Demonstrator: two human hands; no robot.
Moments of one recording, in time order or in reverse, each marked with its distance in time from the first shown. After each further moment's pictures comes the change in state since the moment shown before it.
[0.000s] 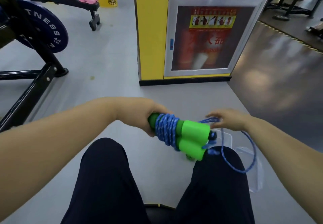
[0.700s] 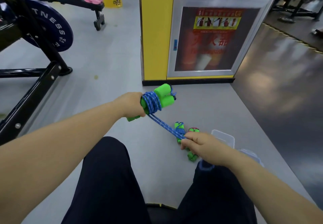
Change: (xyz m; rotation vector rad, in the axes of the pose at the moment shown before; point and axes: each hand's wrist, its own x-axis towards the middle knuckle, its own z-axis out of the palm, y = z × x) left_hand 0.019 -0.051 0.013 -0.125 0.368 -0.612; right_hand -0.045 -0.093 0.063 0.259 0.057 -0.245
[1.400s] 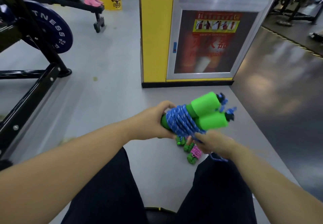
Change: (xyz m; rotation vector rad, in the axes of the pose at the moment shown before) left_hand -0.057 0.041 0.020 -0.443 -0.105 0.447; right_hand 0.029 0.057 -0.012 0.115 -0.039 0.258
